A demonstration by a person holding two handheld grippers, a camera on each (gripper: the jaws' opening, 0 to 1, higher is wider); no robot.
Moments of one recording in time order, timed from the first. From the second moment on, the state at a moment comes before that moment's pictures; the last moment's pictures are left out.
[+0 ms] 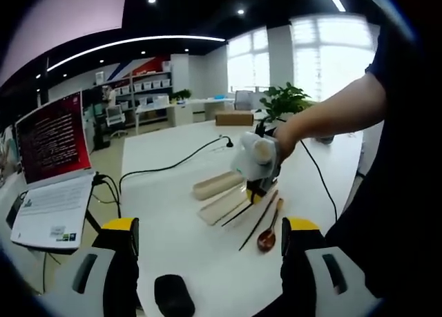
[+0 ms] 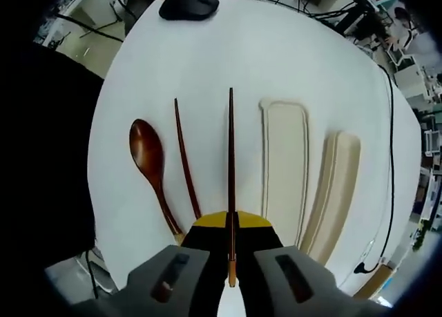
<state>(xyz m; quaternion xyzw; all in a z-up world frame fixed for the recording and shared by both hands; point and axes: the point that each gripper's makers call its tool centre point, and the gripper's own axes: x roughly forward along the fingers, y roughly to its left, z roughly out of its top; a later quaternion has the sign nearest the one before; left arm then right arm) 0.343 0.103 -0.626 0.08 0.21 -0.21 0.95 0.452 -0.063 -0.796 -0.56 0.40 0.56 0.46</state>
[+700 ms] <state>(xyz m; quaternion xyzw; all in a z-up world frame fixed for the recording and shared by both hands) 0.348 0.104 -0.622 0.08 0.20 -0.22 0.95 0.457 -0.063 -0.782 -0.57 0.39 0.55 0.47</state>
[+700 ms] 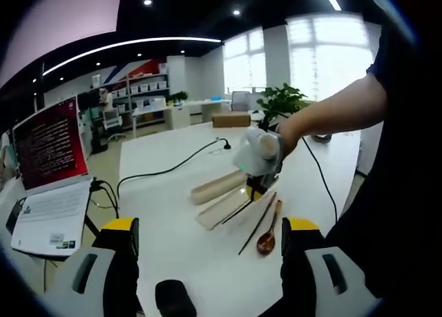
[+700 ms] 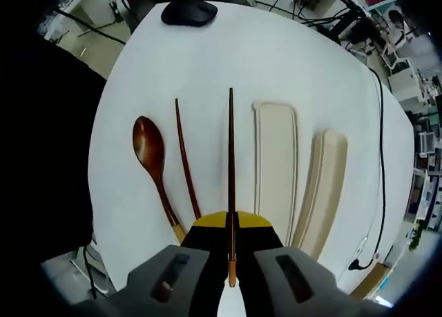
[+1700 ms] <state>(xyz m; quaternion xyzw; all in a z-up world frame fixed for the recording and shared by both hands) 0.344 0.118 -0.620 0.09 0.19 -0.22 0.95 0.474 -0.072 -0.760 -0.58 0.38 0.54 0.48</state>
